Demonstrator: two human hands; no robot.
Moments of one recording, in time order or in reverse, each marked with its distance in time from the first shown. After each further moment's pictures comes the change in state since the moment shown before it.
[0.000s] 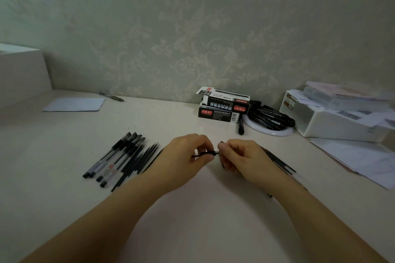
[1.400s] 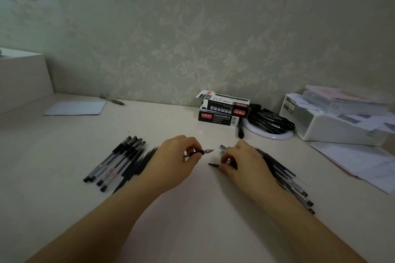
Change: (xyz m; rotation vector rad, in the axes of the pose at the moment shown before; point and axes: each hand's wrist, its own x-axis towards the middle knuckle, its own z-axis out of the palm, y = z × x) left_hand 0.001 -0.016 -0.002 0.101 0.062 -0.127; right_hand 0.002 0.006 0.013 -0.638 0.166 -0.062
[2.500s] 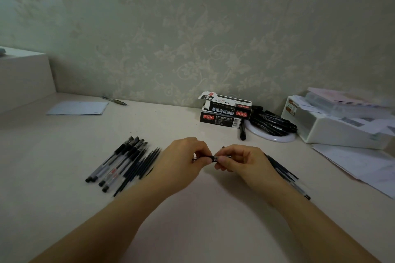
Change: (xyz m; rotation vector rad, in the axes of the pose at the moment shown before) left_hand 0.000 0.014 -0.003 -0.019 -0.049 0.013; right_hand -0.001 0.000 -0.012 0.906 -0.181 0.060
